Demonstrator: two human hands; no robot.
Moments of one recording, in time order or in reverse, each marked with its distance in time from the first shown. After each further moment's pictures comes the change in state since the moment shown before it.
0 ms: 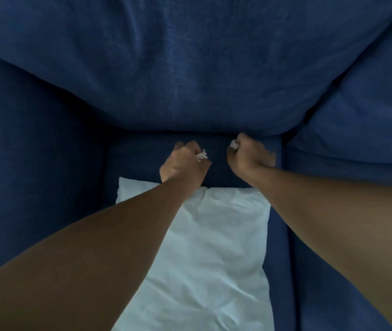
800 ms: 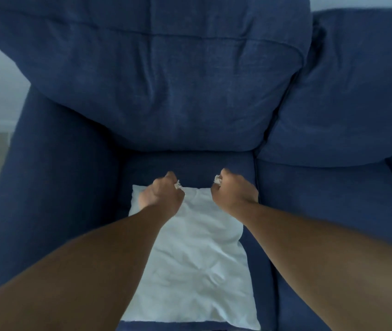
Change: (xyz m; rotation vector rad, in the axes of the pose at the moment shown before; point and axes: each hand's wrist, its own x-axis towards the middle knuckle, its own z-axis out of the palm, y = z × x) left_hand -0.126 -0.017 -0.075 0.248 -0.004 0.026; right_hand -0.169 -0.009 -0.083 -0.058 0.015 -0.145
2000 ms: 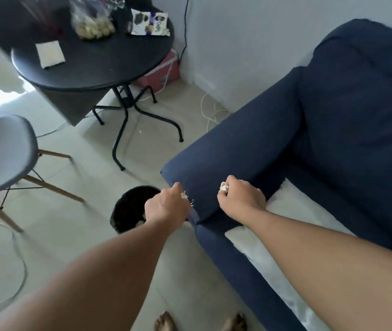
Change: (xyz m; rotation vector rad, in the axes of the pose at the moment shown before) left_hand -0.333 -0.324 0.017 -0.330 0.327 -0.655; right_hand -0.284 -0.275 0.102 -0.332 -0.178 -0.790
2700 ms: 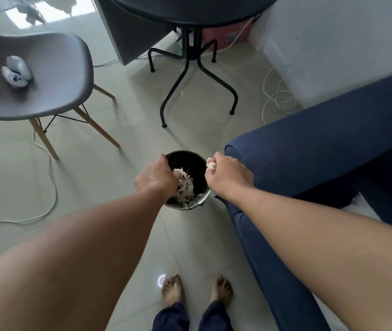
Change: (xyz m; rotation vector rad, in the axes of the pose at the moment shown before) left_hand 0.038 -0.204 0.007 -0.179 0.004 -0.500; right_hand 0.028 -0.197 0.108 -0.103 -0.169 -0.298
